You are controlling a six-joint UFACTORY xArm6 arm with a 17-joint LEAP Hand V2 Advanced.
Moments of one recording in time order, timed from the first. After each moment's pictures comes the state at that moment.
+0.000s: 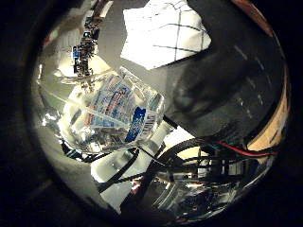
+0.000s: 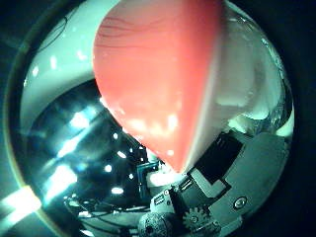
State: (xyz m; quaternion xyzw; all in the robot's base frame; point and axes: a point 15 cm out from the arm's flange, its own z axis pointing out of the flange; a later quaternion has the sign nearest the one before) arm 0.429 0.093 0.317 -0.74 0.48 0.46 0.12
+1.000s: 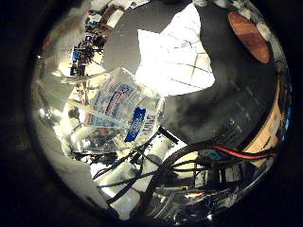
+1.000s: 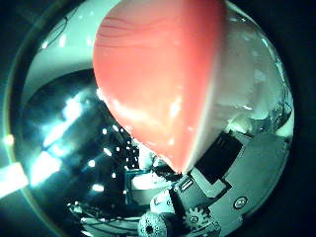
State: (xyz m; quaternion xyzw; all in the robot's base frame) arm 0.415 0.175 0.417 -0.80 0.42 0.38 0.20
